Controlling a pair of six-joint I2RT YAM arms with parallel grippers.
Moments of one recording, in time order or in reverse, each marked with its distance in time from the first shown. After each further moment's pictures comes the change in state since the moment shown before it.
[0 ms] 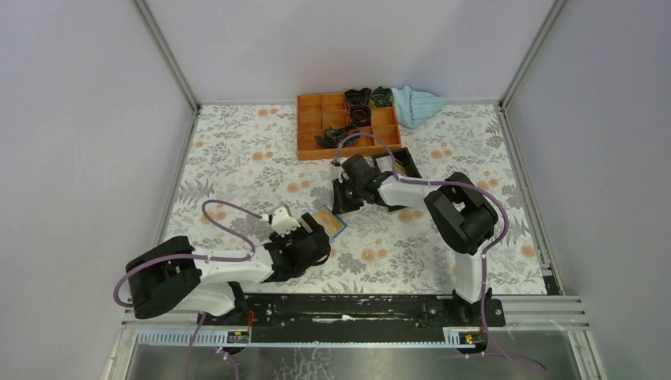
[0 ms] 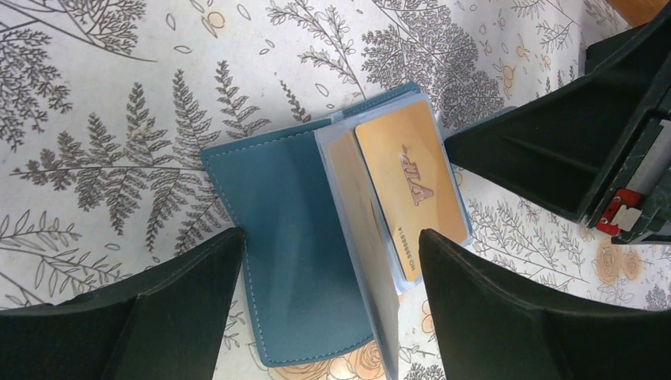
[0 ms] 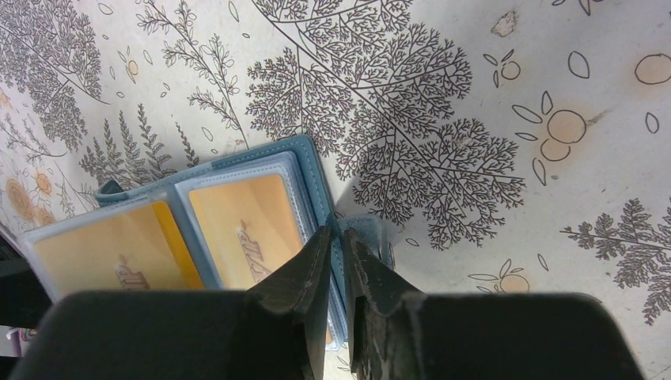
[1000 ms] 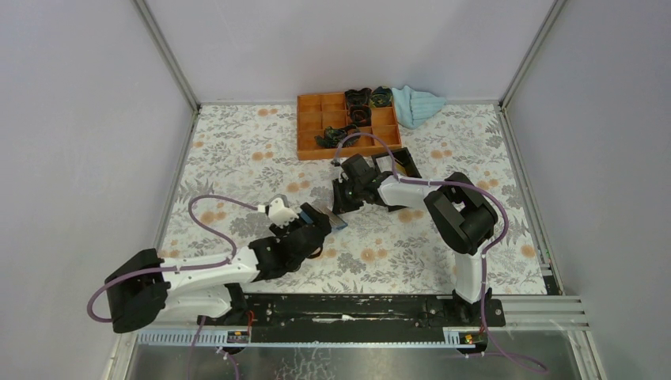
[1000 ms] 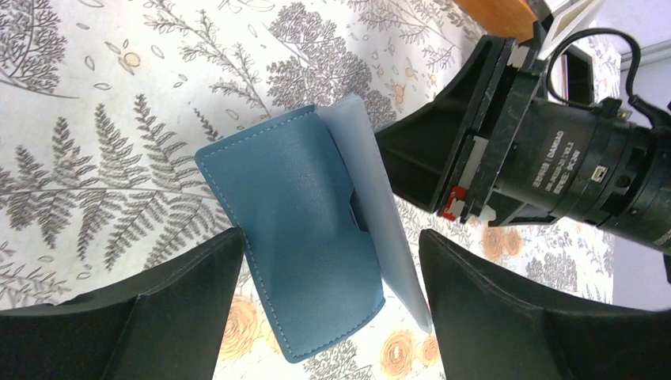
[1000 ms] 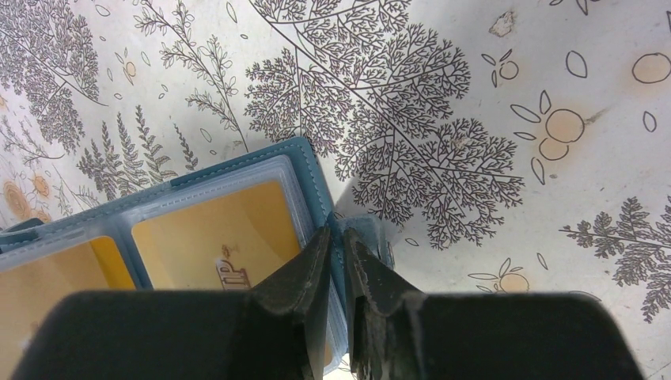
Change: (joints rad) left arm 0.027 -0.149 0.067 0.006 0.039 0.112; right arm 0.003 0.000 0.004 -0.007 0.012 0.002
